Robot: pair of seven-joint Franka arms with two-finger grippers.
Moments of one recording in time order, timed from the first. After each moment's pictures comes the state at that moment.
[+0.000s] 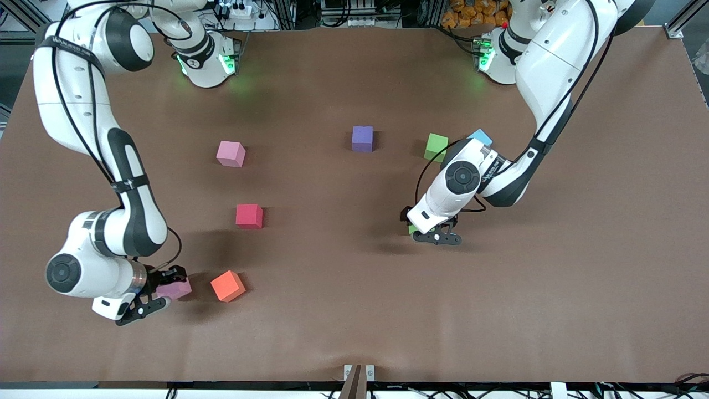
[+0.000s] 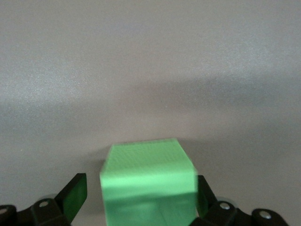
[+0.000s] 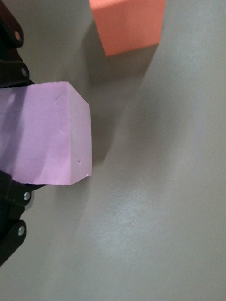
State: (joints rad) left arm -0.14 0.69 -0.40 -1.77 0.30 2.45 -0.59; right arm -0.07 0.92 0.10 -1.15 -0.03 1.99 -0.39
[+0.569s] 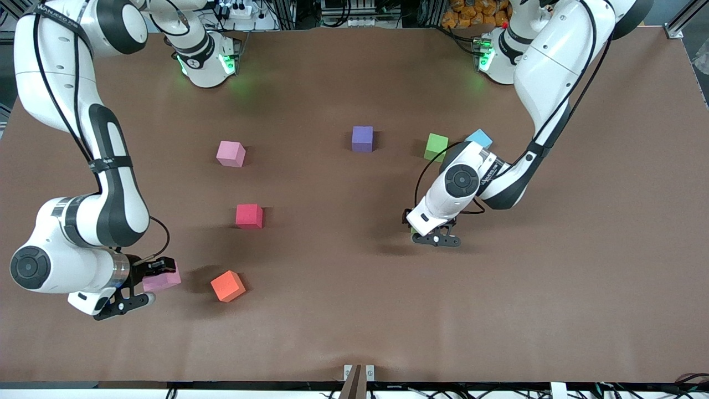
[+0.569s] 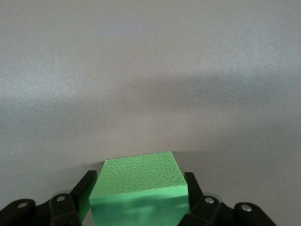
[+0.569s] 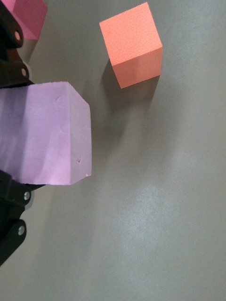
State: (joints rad) left arm -0.15 0.71 -0.40 -1.76 0.30 2.45 -0.59; right arm -0.06 0.83 0.11 -1.14 -0.02 1.87 -0.25
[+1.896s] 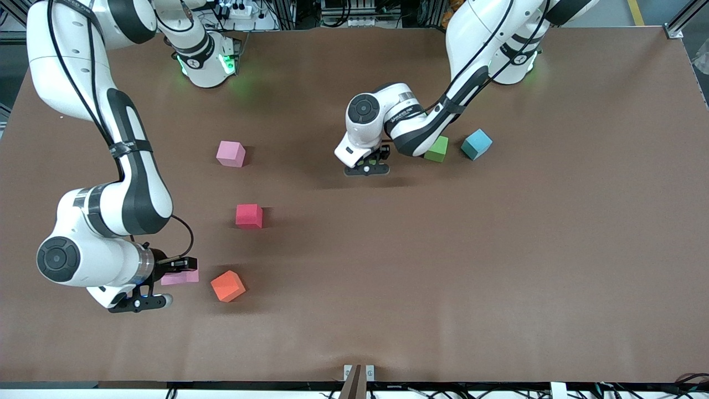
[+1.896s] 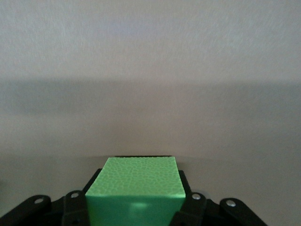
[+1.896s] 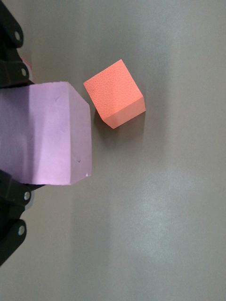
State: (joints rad) left arm -0.46 0.67 -0.51 -1.85 0.30 2.34 -1.14; right arm 0.03 0.79 0.11 -1.14 -0.02 1.83 0.03
